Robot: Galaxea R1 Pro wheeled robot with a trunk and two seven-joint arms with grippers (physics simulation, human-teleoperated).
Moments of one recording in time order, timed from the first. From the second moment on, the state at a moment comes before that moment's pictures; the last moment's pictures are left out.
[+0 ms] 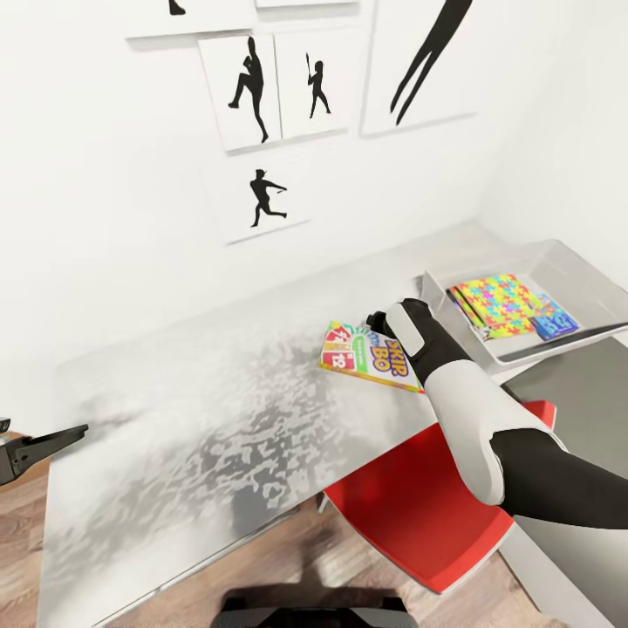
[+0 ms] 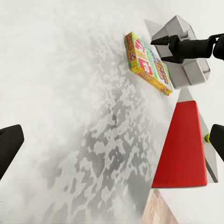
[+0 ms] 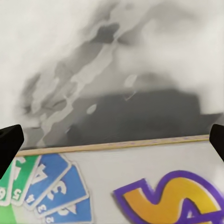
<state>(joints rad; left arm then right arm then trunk) -0.36 0.51 0.64 -1.29 0.16 0.81 -1.57 -1.30 0.12 0.04 -0.53 -0.50 0.59 -0.54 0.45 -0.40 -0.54</state>
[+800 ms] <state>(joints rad) -0.36 0.51 0.64 -1.29 0.16 0.81 -1.57 -1.30 0.13 0.11 -0.54 -0.50 0.59 -0.54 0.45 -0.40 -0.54</state>
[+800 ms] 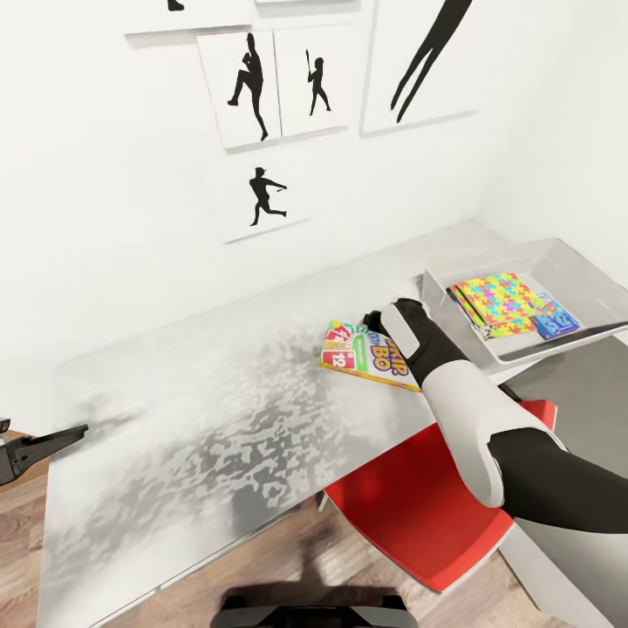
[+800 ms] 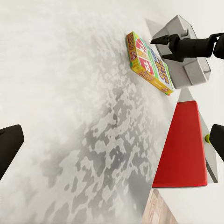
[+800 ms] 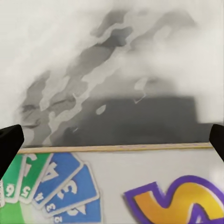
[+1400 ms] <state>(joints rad) -0.36 0.51 0.65 -1.29 0.17 0.81 -1.57 -1.30 0.12 0.12 -0.54 -0.50 0.58 -0.53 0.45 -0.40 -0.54</state>
